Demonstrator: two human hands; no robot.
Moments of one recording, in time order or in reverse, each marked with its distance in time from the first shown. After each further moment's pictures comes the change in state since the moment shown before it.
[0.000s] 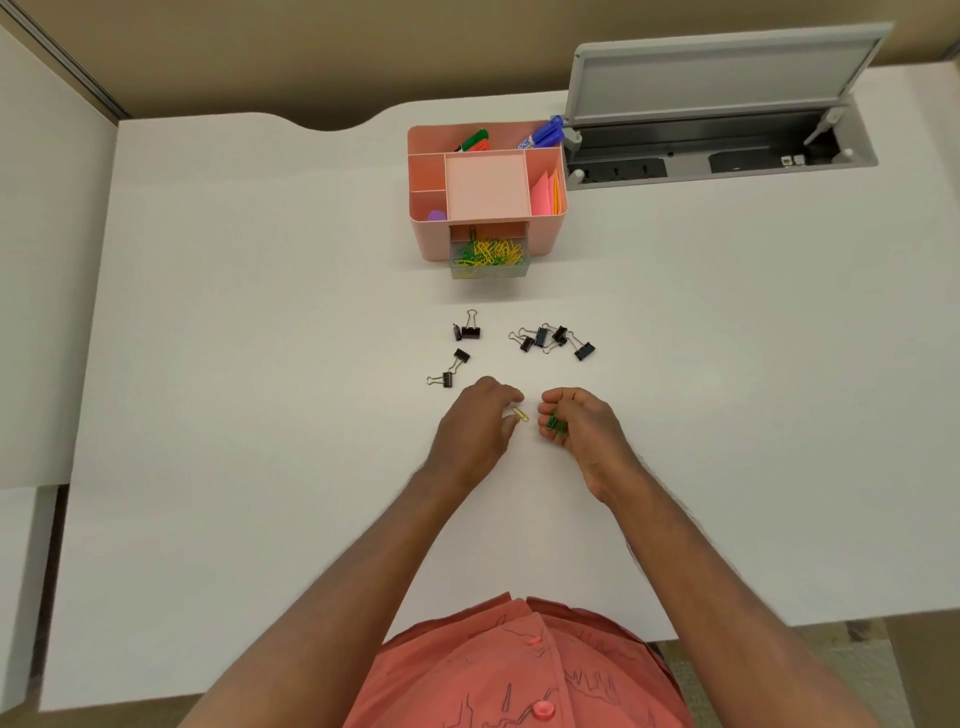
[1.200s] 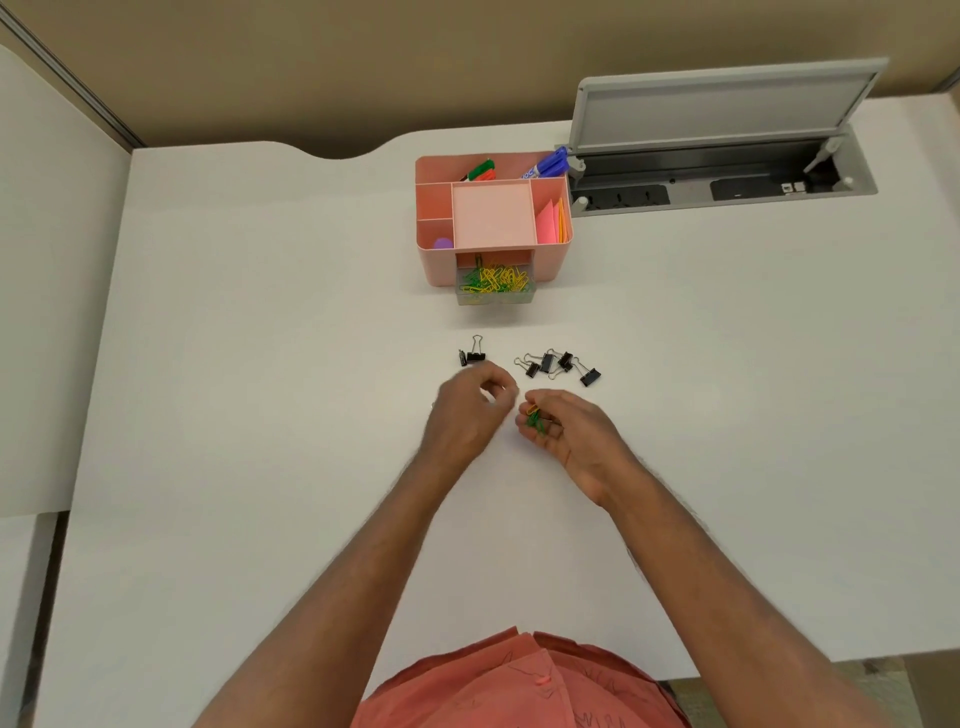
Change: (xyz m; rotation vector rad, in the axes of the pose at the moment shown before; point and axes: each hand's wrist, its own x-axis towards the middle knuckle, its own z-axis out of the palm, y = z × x) left_hand 0.030 0.010 -0.042 -0.406 0.158 -0.160; right_hand -0.002 -0.033 0.021 0.210 -0.189 0.048
